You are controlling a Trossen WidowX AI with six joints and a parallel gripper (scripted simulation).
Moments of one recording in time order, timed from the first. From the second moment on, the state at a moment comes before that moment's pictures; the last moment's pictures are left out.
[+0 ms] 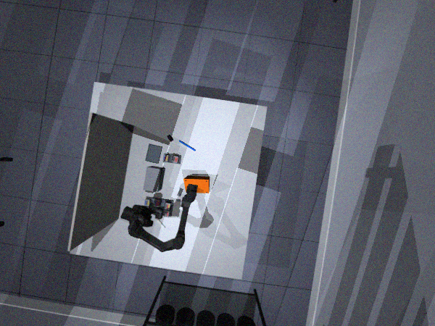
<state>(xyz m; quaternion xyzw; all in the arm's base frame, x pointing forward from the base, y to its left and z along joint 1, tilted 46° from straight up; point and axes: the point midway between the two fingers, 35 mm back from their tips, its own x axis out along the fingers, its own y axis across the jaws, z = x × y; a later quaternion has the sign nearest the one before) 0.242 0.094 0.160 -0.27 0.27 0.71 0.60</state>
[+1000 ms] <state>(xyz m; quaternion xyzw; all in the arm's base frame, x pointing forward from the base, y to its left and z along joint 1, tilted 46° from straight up) 0.232 0.133 0.116 -0.28 0.27 0.71 0.59</state>
